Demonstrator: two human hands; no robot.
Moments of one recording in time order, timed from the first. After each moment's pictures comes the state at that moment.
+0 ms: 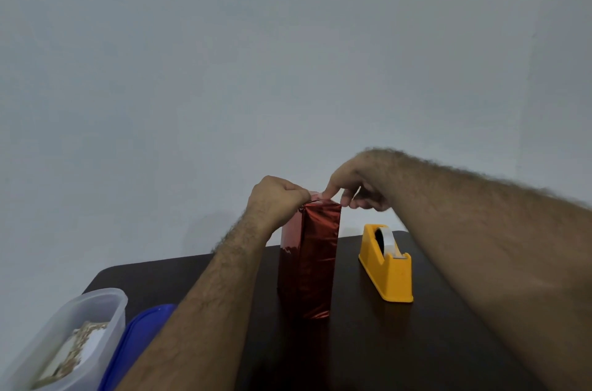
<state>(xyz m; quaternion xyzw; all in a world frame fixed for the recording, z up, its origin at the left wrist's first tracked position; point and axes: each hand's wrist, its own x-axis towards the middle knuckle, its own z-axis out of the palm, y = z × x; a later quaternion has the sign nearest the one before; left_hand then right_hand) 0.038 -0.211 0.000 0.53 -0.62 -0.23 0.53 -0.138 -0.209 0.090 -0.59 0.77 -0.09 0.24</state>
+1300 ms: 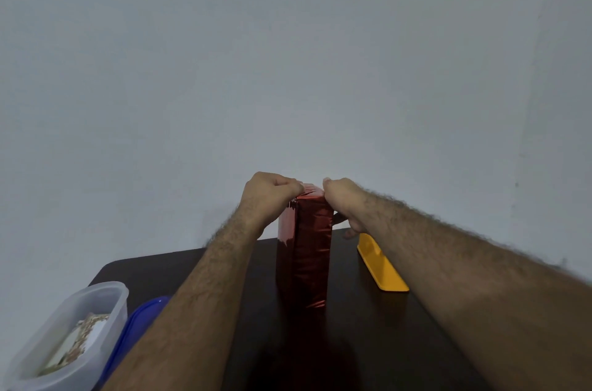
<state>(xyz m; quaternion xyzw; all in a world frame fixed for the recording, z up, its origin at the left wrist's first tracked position) 0.040 -0.214 -0.009 0.47 -0.64 -0.26 0.56 -0.124 -0.194 0.015 -0.55 0.63 -0.40 0.37</state>
